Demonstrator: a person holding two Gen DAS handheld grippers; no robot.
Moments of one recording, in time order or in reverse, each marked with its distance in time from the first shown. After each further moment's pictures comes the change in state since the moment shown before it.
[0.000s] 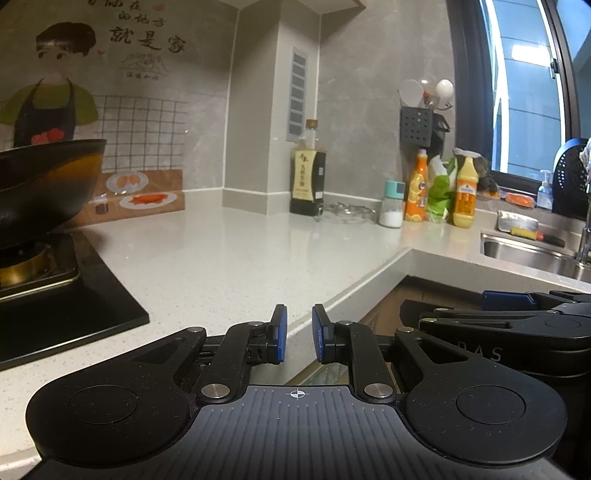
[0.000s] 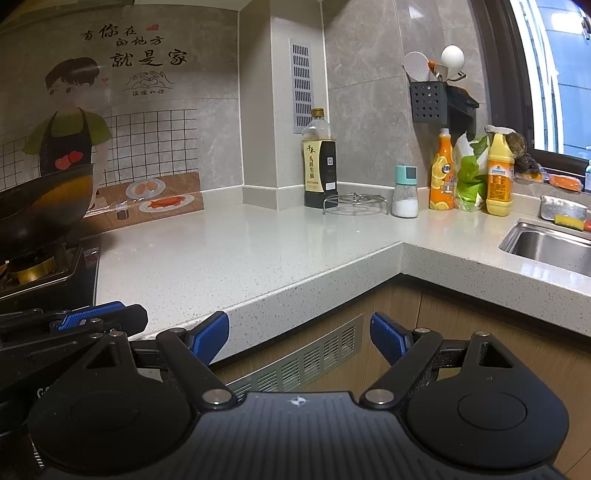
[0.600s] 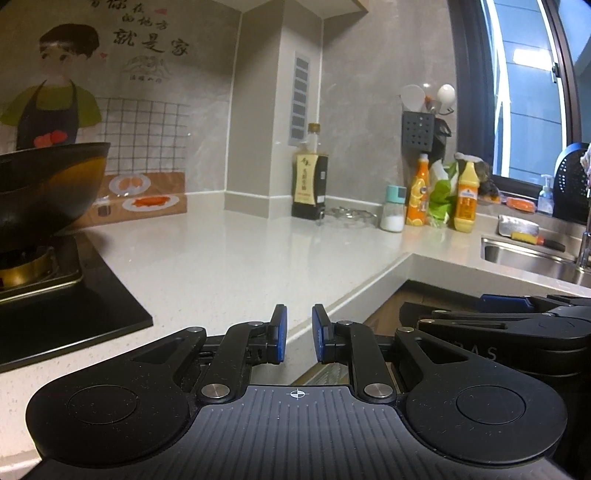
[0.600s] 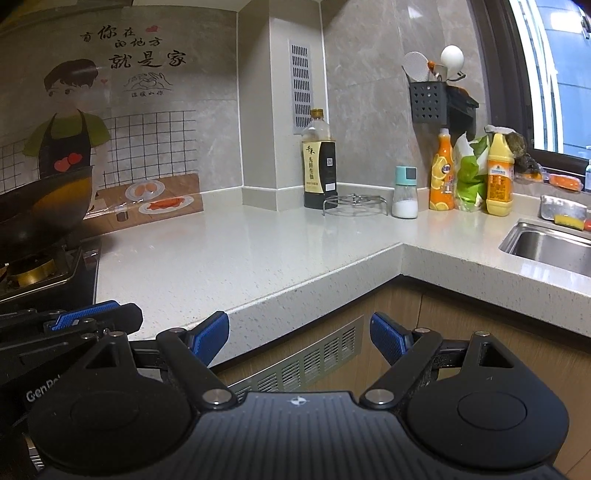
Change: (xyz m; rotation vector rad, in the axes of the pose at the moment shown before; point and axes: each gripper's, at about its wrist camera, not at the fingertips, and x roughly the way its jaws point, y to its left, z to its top) left arm -0.005 0.000 0.002 -0.010 -0.008 0.008; right arm 0.000 0.000 0.001 0.003 0.000 -0.001
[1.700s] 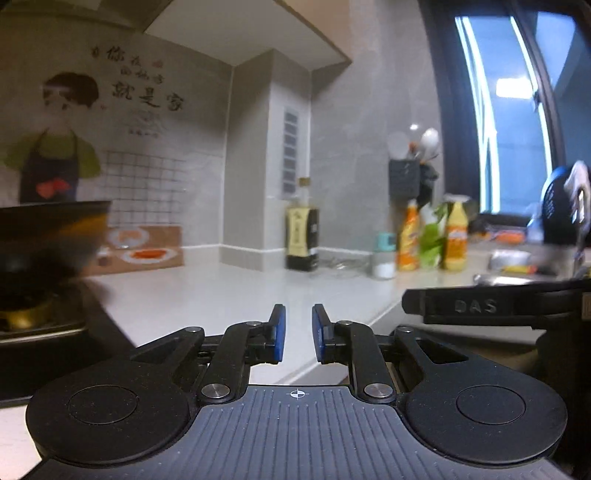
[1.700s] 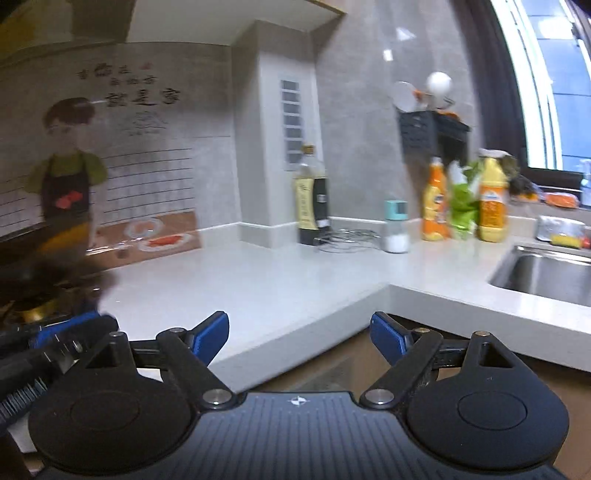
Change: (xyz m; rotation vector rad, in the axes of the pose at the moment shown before) left arm -0.024 -0.016 0.002 0.039 -0.171 0.000; right arm -0.012 -0.022 0.033 0.023 -0.086 0.031
